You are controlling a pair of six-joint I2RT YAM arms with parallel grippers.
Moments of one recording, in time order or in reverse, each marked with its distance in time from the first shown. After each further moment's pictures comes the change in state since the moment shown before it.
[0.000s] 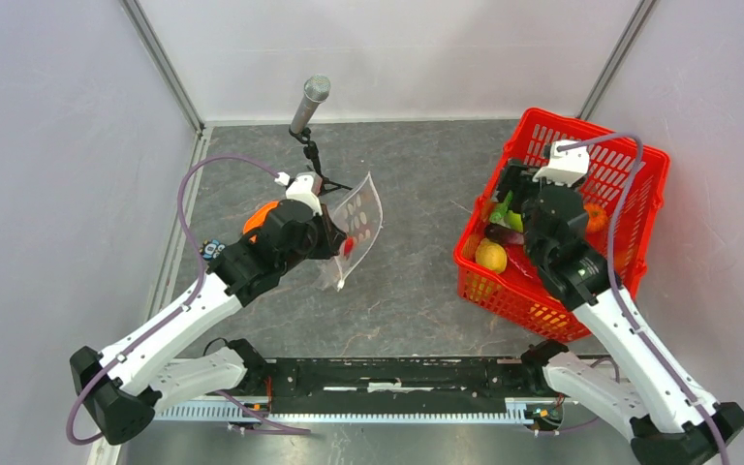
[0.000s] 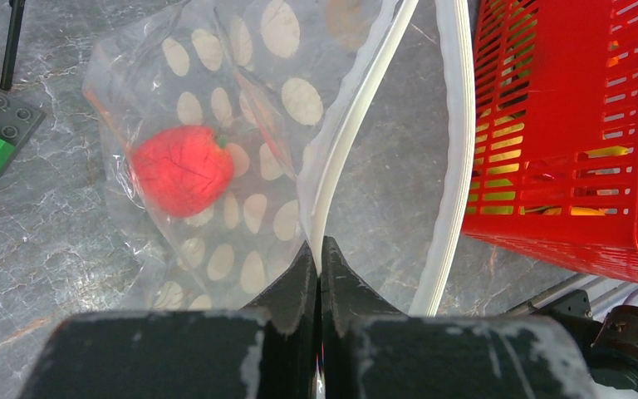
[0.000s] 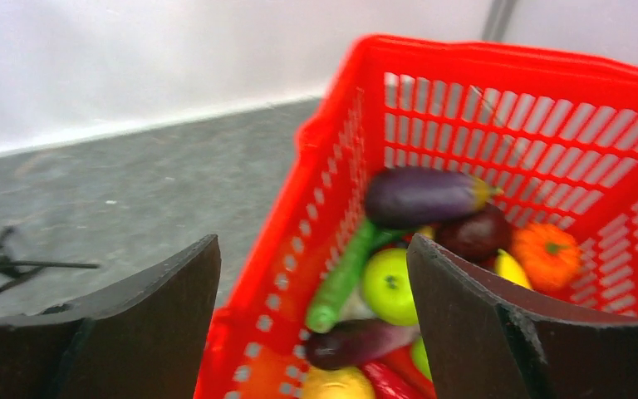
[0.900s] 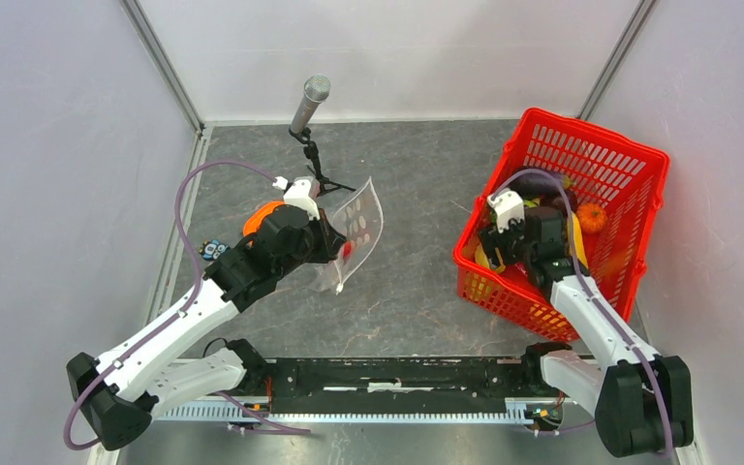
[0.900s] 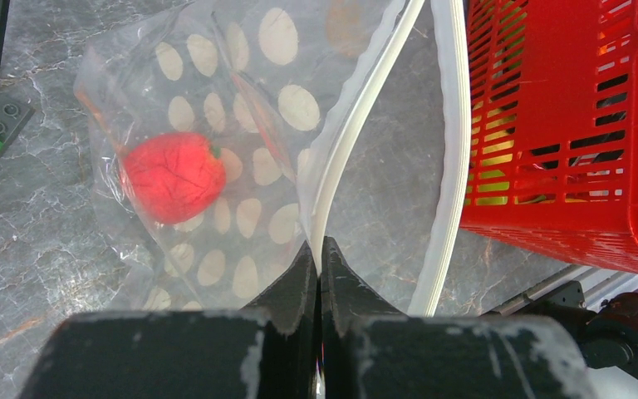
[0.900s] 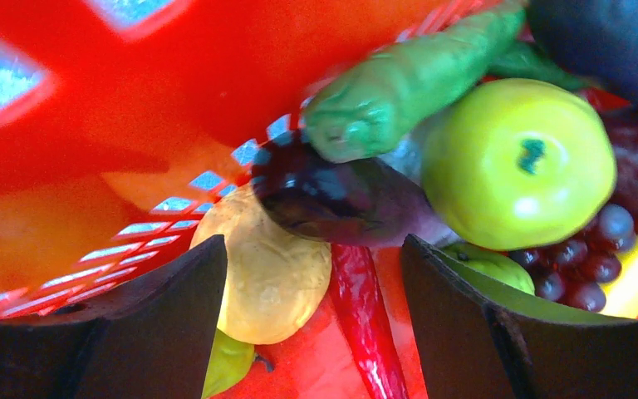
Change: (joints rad) left arm 0.000 -0.044 -0.047 0.026 0.020 0.000; right arm -0.386 0.189 -0.359 -0.033 -0.729 -0.458
